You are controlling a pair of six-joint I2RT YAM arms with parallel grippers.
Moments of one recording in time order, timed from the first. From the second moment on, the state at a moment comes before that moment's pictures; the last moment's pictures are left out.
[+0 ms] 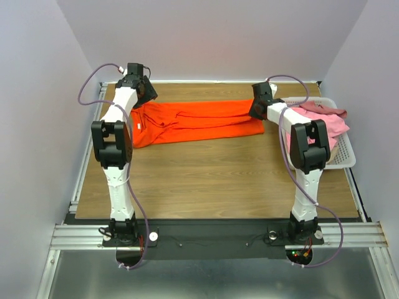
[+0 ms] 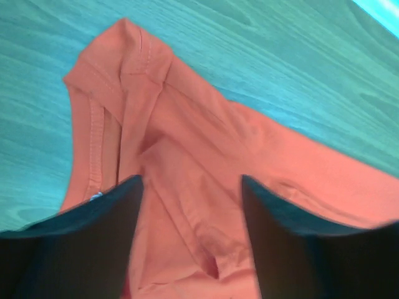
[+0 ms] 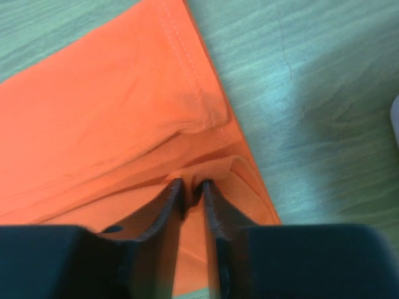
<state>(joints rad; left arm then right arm) -0.06 2.19 1.97 -0.63 -0.12 -0.56 0.22 2.12 1.62 -0.34 0.29 0.53</state>
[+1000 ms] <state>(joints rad) 0.00 1.92 1.30 -0.38 -0.02 -0.54 0.32 2.11 1.56 -0.34 0.00 0.36</state>
